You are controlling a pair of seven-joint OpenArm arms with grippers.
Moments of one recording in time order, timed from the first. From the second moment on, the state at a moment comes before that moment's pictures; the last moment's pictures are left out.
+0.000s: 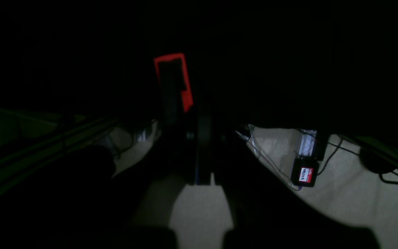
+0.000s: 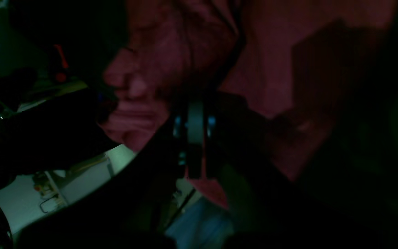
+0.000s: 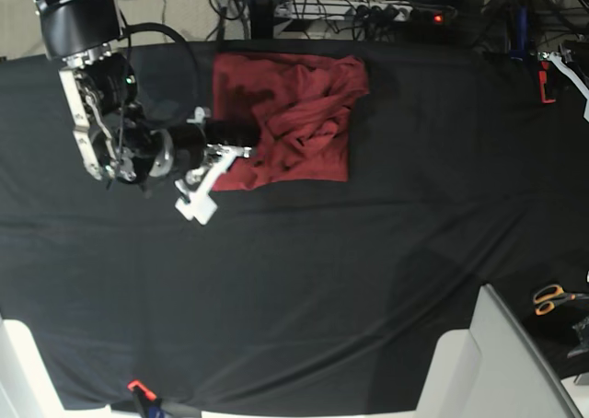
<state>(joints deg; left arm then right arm) 24.3 -24.8 -47.6 82.3 -19.6 -41.3 50.2 2.6 8.2 -14.2 78.5 50.8 3.6 -66.7</state>
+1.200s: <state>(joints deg) 21.9 -24.8 -47.4 82.3 -19.6 -41.3 49.9 5.3 9.0 -18.2 78.1 51.2 0.1 -68.1</state>
